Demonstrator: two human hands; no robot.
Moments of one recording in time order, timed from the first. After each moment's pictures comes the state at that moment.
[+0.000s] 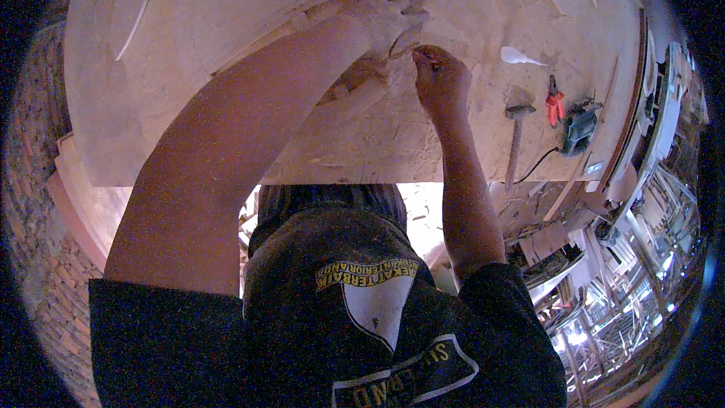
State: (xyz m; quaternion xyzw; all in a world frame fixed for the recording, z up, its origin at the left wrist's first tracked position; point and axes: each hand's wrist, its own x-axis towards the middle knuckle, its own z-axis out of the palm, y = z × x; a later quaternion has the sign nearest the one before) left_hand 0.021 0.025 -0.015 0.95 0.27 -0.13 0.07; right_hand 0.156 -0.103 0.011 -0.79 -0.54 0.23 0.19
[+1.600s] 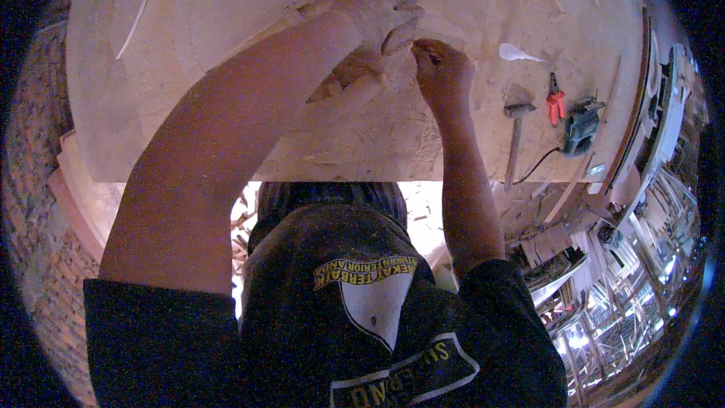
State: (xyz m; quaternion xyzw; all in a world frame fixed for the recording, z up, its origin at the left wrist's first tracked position) left_hand 0.015 0.031 -0.017 0.95 0.26 -0.12 0.08; right_hand 0.168 -0.096 0.008 -0.77 -0.57 0.21 0.20
